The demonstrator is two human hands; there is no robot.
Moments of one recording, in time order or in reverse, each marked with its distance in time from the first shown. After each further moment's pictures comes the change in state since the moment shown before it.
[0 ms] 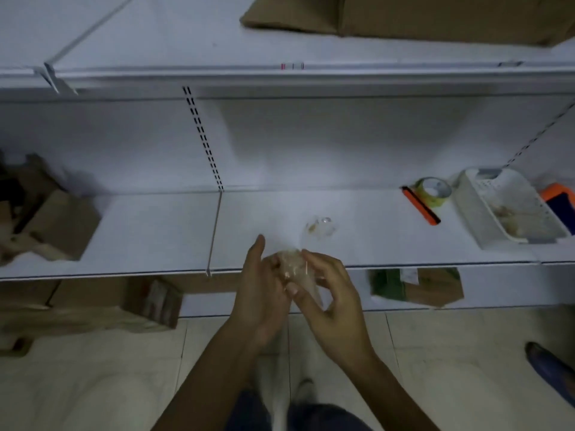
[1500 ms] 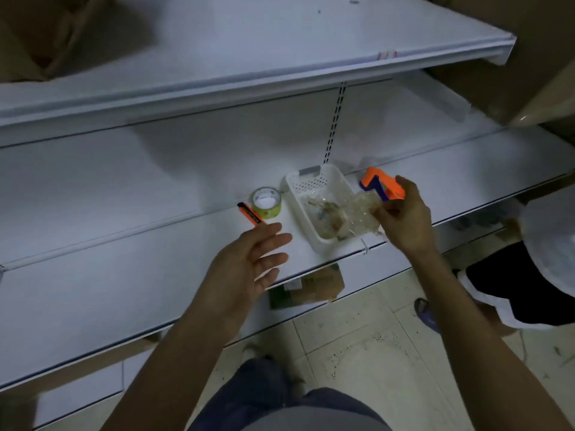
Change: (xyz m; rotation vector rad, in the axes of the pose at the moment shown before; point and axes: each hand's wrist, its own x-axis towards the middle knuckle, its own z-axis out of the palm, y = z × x) left_hand 0.115 -0.167 0.304 0.437 -0.161 -0.153; right_hand 0.103 0.125 -0.500 -0.626 0.556 0.288
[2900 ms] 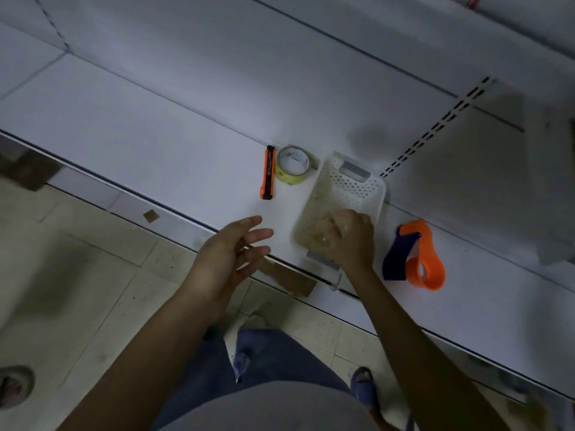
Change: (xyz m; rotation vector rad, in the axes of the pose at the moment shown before) left_hand 0.100 -0.093 0.114 -0.364 0.650 0.161; right_hand 0.129 0.080 0.107 -0.288 -0.692 -0.440
